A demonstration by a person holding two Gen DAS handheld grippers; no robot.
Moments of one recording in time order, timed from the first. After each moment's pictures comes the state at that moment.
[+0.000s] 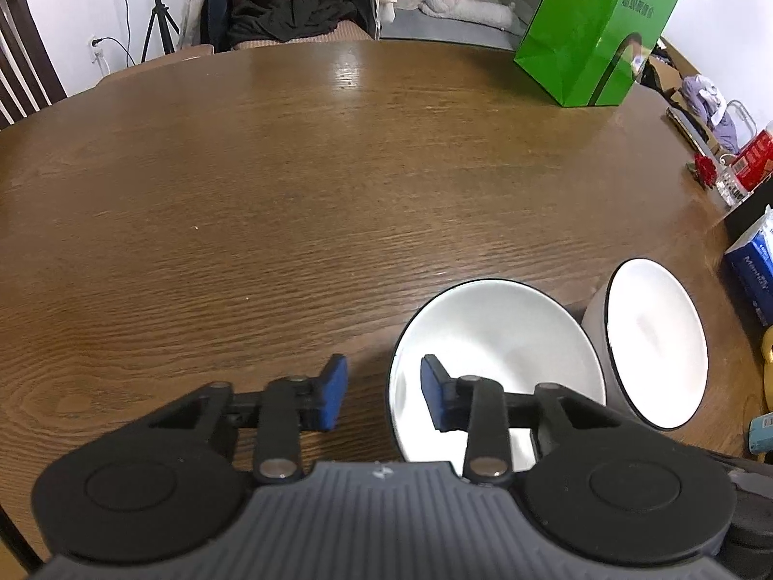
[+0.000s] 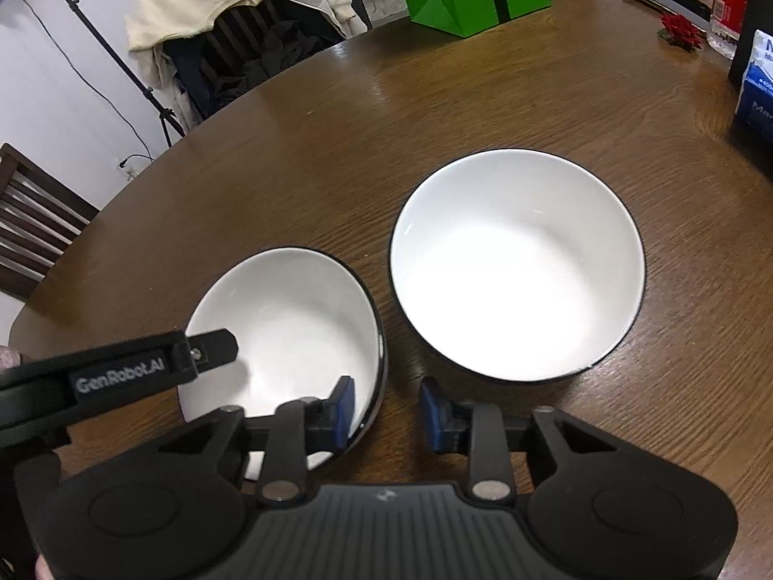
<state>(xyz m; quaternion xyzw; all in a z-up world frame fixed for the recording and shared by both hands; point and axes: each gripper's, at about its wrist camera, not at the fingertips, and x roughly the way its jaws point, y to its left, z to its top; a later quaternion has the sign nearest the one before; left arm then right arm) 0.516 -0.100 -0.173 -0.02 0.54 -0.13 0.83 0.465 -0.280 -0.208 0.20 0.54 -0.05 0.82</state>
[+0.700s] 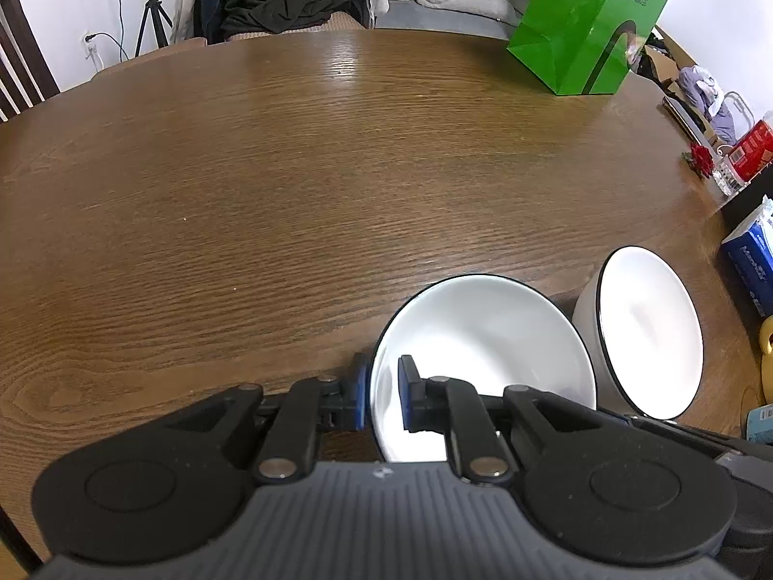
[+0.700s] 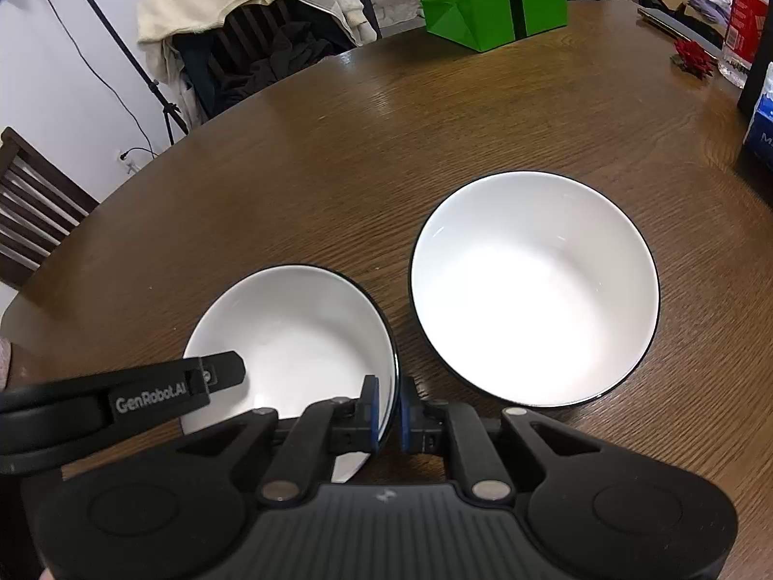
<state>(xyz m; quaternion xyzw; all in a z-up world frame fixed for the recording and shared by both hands) 0.515 -0.107 -0.175 -0.02 0.55 -0.13 0.82 0.473 -0.274 -0.204 0.17 0.53 -0.05 0.83</state>
